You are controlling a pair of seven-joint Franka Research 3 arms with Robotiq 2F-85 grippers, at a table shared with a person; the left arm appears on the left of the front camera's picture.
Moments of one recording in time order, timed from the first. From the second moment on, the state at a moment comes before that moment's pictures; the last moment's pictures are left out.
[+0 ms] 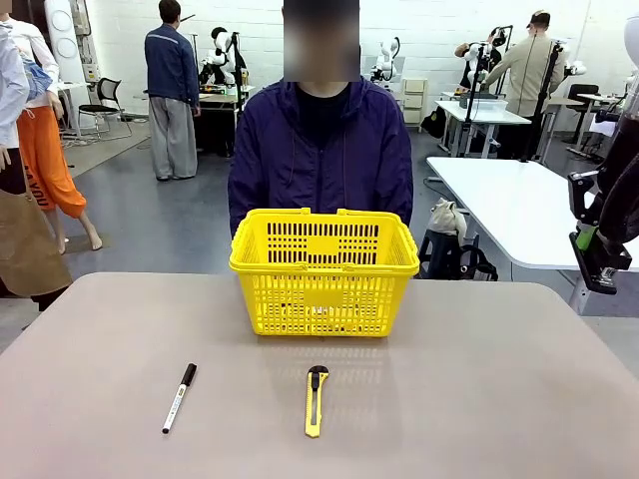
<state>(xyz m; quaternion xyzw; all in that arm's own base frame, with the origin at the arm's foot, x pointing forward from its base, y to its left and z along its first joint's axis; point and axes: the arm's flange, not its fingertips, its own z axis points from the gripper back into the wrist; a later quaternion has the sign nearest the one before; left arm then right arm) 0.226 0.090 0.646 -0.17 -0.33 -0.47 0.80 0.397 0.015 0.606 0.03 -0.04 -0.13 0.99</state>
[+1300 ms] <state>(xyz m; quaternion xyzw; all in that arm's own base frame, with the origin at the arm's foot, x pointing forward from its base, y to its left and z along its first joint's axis) 0.225 0.090 0.646 -0.17 -0.33 -0.47 0.80 0.566 0.330 0.617 -0.09 -0.05 0.27 0.96</state>
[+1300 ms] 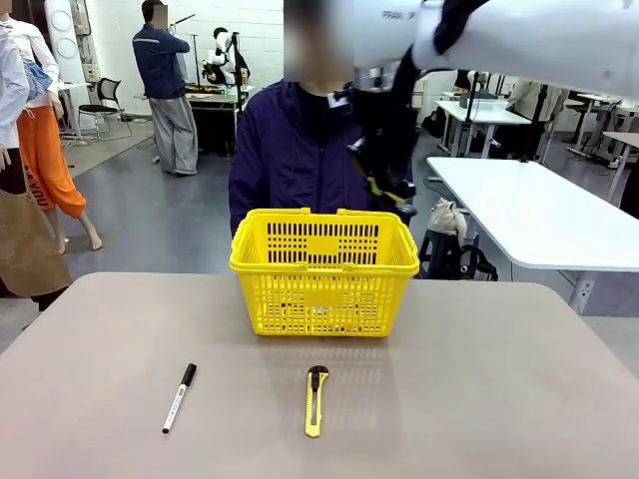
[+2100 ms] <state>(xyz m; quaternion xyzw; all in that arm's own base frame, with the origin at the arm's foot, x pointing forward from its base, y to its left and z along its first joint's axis) 0.225 0.090 0.646 -0.17 -0.33 -0.47 0.80 0.613 0.358 0.552 0.01 -0.08 0.36 0.93</state>
